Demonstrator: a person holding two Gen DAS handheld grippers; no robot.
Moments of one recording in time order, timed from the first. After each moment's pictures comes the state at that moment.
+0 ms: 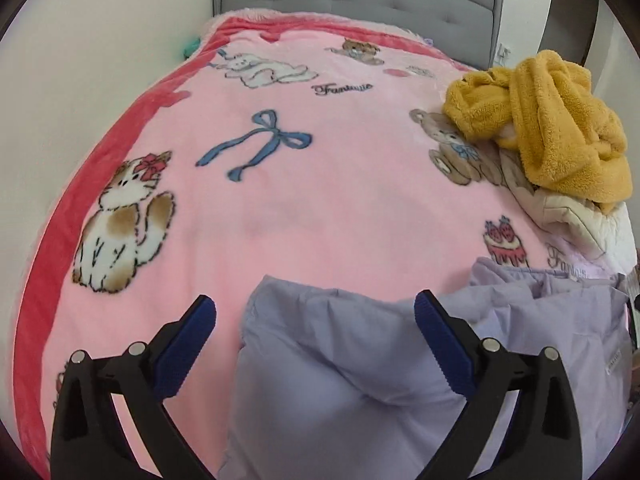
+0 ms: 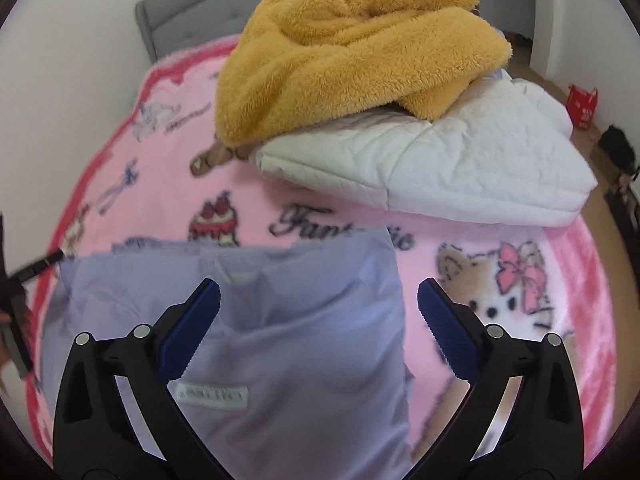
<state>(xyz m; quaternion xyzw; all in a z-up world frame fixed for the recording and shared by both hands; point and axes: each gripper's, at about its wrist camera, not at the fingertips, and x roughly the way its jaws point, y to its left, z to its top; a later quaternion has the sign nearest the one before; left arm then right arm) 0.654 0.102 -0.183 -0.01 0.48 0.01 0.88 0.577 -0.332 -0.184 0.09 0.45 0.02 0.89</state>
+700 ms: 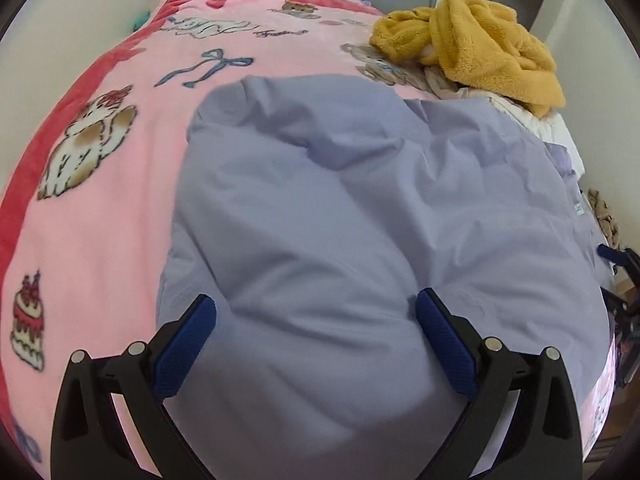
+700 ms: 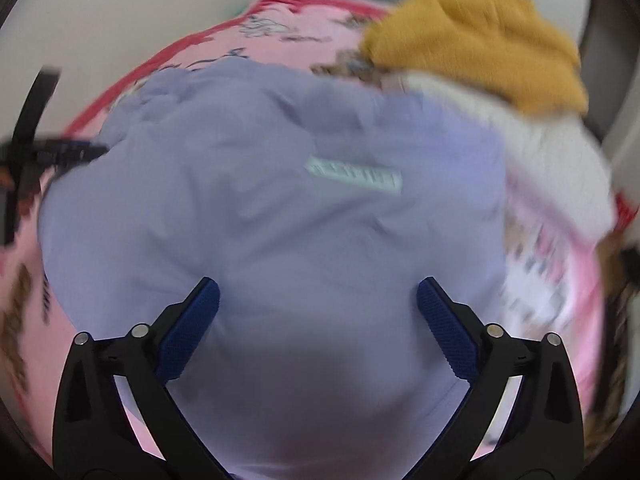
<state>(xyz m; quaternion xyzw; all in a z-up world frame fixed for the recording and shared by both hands) 0.530 0.094 -0.229 -0.02 0.52 -0.10 0.85 0.462 -0.257 -0.214 -0.05 0.48 0.15 0.86</state>
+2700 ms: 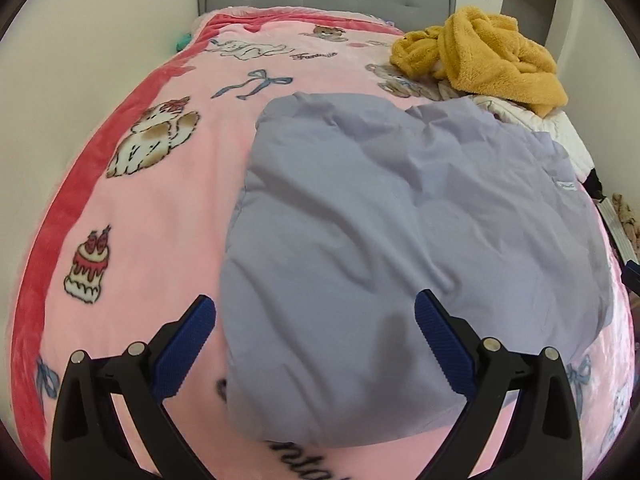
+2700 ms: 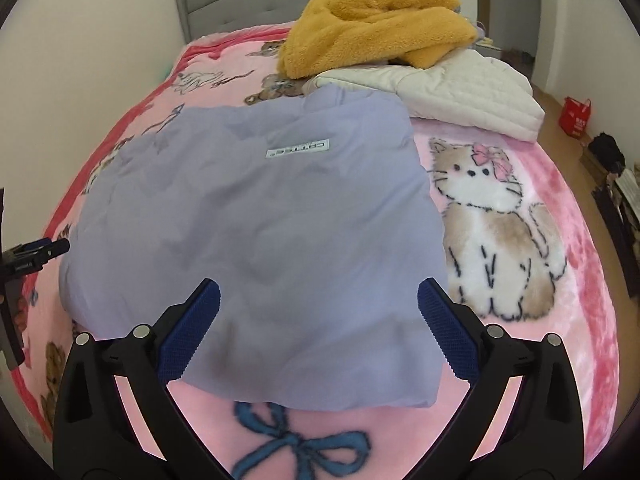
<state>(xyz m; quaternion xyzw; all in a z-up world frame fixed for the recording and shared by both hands) 0.441 0.106 -0.187 0.01 0.49 -0.03 0.87 0.382 -0.285 -0.192 0.07 0.44 0.03 0.89</state>
